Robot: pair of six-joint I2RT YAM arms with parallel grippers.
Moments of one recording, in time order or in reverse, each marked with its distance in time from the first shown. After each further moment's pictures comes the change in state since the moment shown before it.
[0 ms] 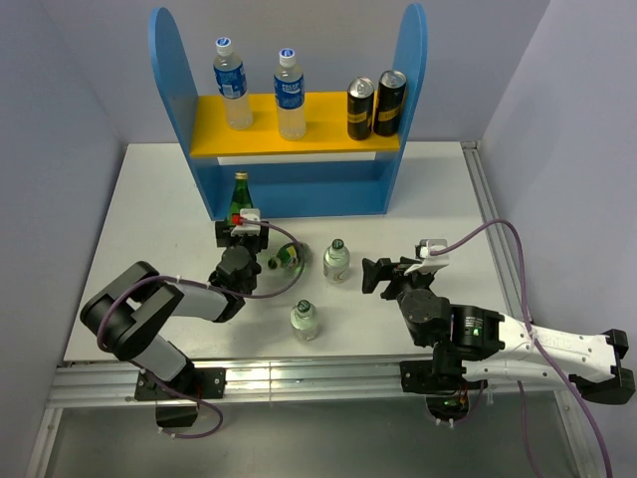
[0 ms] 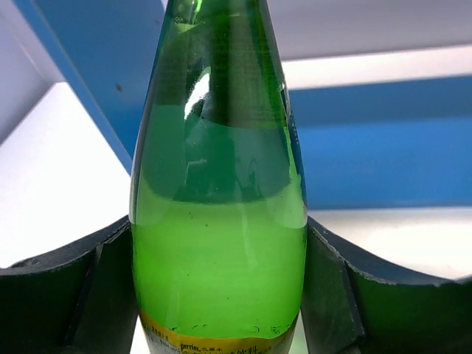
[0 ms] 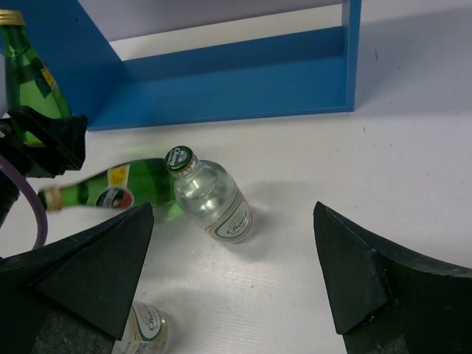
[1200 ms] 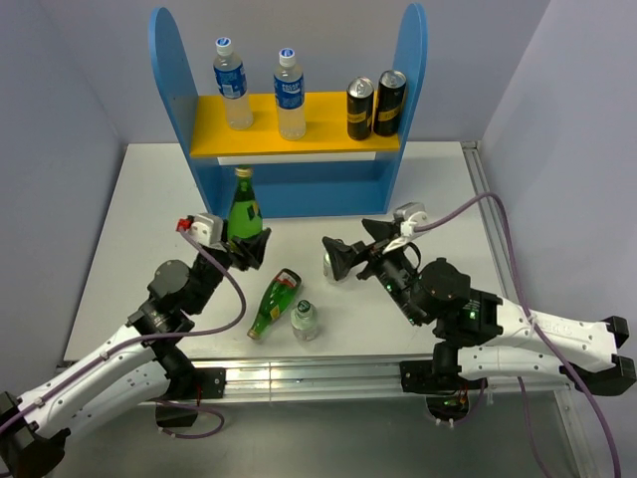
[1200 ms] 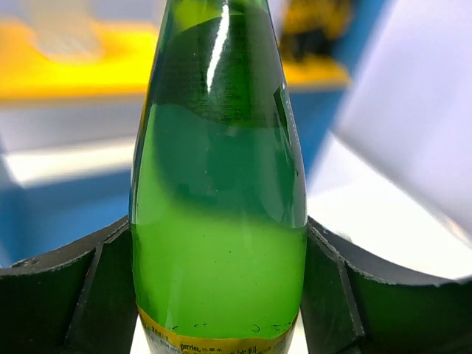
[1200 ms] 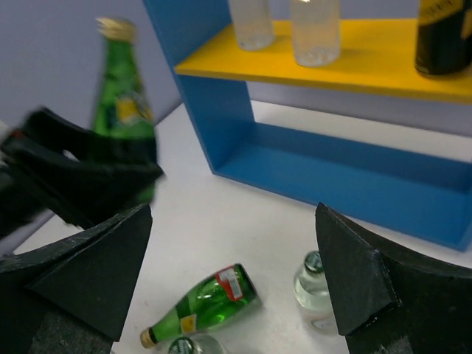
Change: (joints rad) left arm -0.079 -0.912 0.100 -0.822 0.466 -0.280; right arm 0.000 0.168 0.256 0.343 -0.312 -0.409
